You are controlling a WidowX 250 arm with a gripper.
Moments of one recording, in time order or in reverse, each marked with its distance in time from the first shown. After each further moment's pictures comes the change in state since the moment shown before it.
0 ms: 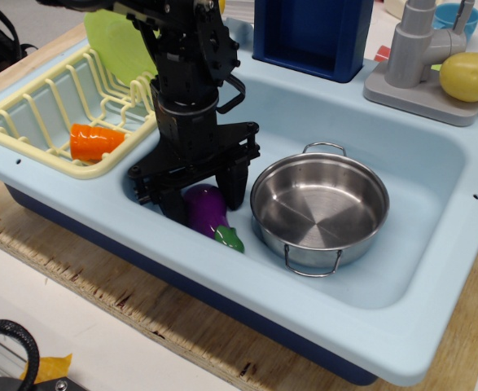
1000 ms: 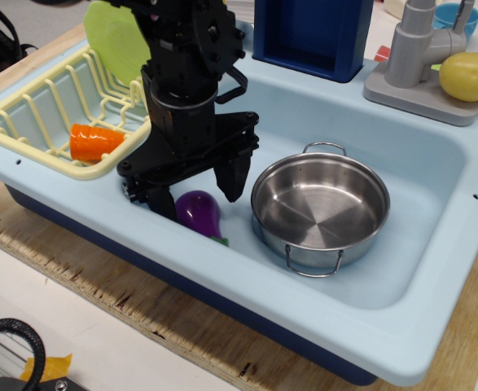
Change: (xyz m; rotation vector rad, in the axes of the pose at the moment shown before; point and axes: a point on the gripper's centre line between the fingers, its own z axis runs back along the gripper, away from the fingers) arm -0.012 0.003 0.011 -0.065 -0.052 0.019
